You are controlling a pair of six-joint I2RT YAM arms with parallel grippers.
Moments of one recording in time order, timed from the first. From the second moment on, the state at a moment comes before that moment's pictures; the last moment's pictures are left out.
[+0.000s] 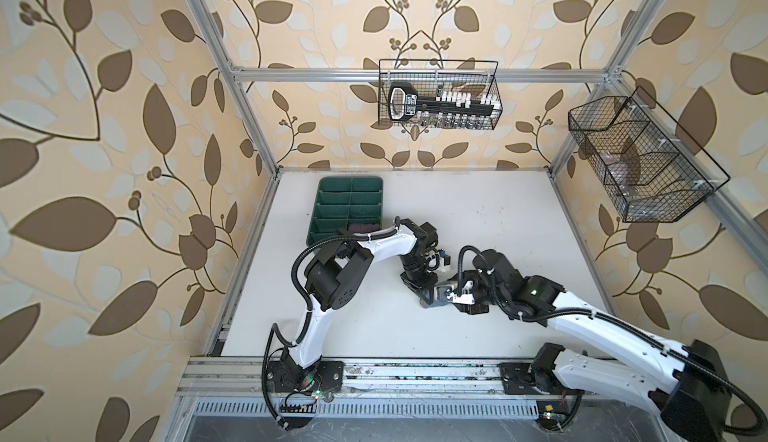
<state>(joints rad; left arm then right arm) -0.76 2.11 1.51 -1.04 0.63 0.11 0.80 1.08 0.67 -0.51 -0.05 -0.94</state>
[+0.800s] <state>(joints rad) -0.72 2.13 1.53 -1.07 0.65 0.10 0.83 1.57 0.75 -0.28 0.12 -1.08</state>
